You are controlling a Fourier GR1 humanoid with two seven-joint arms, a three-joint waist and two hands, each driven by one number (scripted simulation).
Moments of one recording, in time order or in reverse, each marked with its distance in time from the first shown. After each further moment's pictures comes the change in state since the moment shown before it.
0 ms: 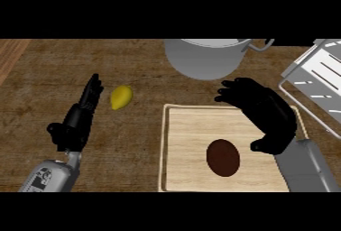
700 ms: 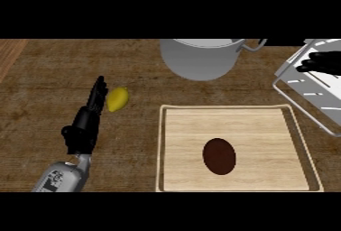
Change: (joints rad) left arm 0.006 -0.055 -0.028 -0.005 -0.059 0.081 0.018; right arm -0.228 -0.454 -0.235 -0.061 0.091 0.561 0.043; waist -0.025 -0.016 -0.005
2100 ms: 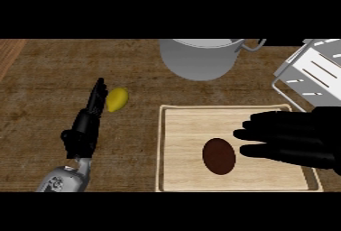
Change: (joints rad) left arm 0.037 -0.042 0.027 -0.059 -0.071 -0.020 0.049; right arm 0.066 0.078 0.173 -0.553 0.674 0.049 0.017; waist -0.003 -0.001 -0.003
